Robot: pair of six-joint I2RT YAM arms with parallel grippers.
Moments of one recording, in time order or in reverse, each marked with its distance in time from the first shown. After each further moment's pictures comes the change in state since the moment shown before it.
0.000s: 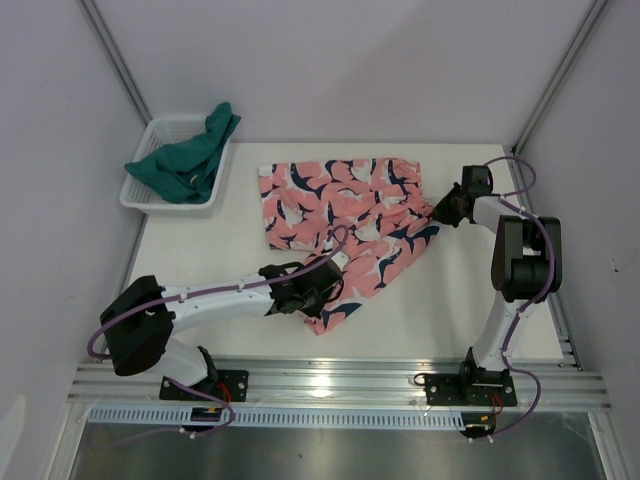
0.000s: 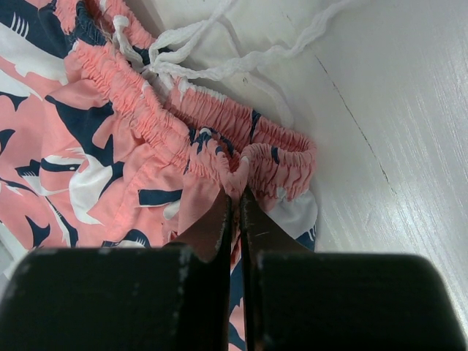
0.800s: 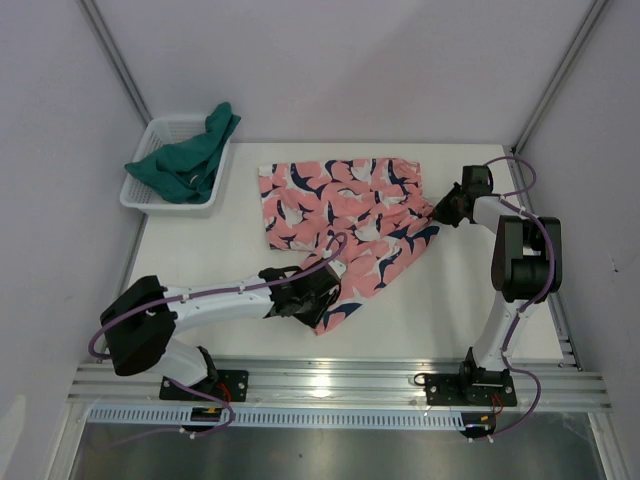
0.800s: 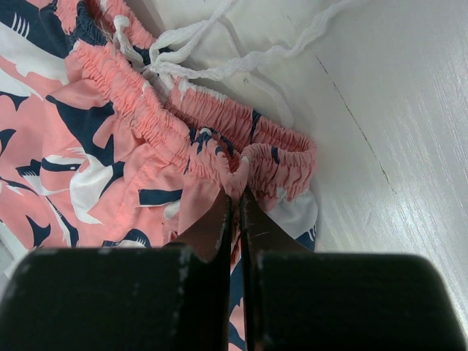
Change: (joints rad) left arm -0.001 -0.002 -0.036 -0.039 0.072 0.004; right arm -0.003 -0.001 0.000 0.000 -0.002 0.000
